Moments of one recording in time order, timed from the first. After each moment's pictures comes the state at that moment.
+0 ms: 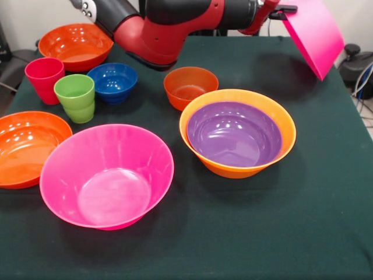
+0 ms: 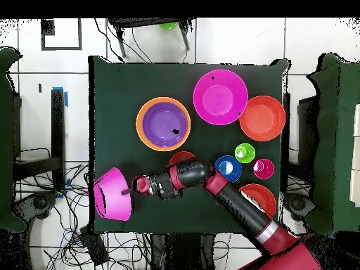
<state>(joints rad) -1.22 0.32 1.05 1.87 -0.53 1.02 1.86</state>
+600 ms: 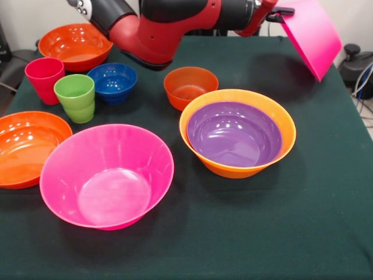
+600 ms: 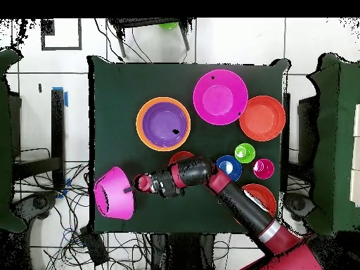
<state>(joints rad) -1.22 0.29 1.06 1.87 -0.54 1.02 1.85</state>
